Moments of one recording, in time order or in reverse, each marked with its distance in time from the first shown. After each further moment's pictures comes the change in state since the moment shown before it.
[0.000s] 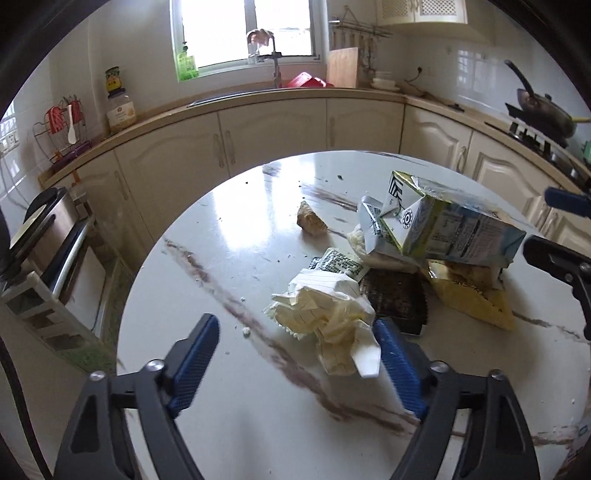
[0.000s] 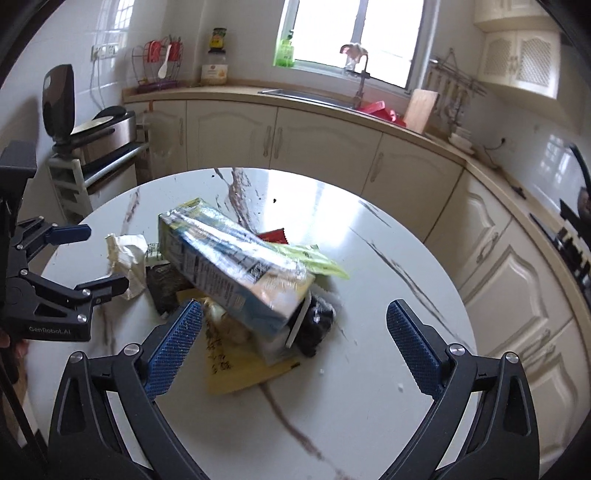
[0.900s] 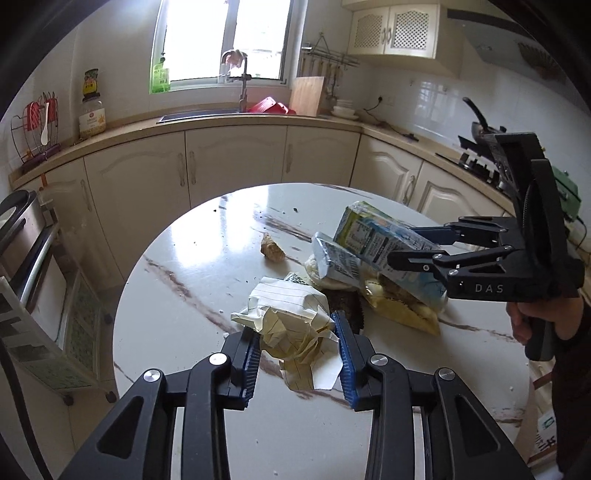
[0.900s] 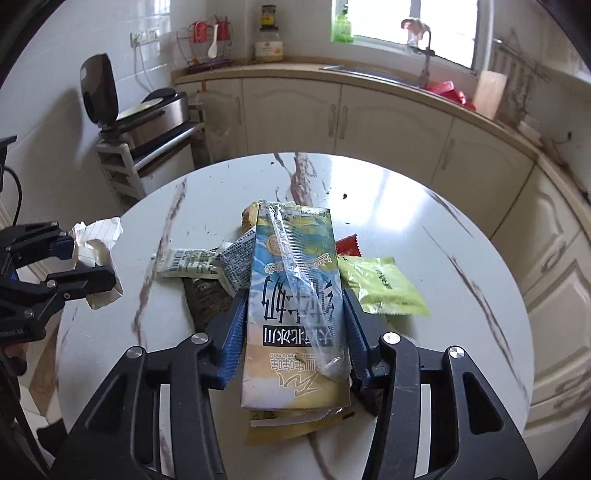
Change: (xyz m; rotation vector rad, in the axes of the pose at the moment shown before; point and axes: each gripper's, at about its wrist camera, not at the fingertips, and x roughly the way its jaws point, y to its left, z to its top) left arm -0.014 0.025 0.026 -0.026 -0.092 -0.217; right arm 0.035 0.002 0.029 -0.032 0.086 0.264
